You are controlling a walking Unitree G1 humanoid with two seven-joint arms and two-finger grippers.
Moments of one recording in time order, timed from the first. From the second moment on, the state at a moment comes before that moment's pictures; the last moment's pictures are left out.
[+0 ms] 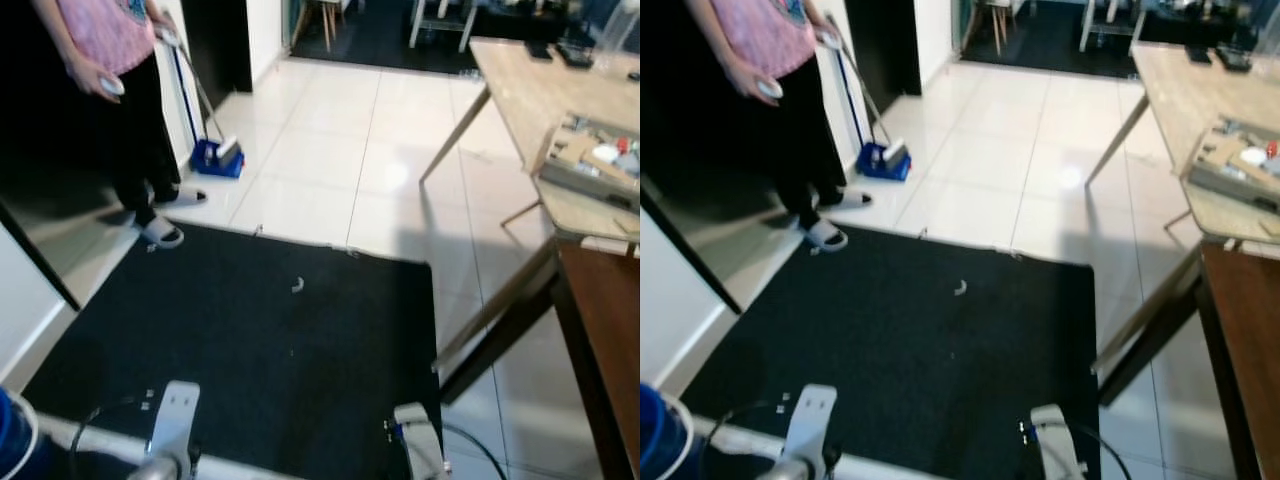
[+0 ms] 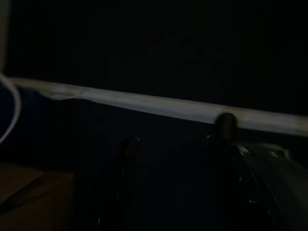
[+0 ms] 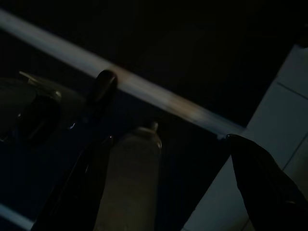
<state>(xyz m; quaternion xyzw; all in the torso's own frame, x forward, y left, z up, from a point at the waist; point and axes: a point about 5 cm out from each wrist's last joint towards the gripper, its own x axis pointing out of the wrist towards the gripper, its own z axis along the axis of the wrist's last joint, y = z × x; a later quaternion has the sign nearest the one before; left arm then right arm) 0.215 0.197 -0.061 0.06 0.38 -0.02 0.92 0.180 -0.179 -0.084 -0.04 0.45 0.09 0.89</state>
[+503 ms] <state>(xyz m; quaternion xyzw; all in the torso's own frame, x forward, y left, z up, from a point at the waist) 0.216 0.197 -0.060 0.05 0.37 -0.02 0.93 0.191 -0.182 -0.077 0.00 0.42 0.05 0.91</state>
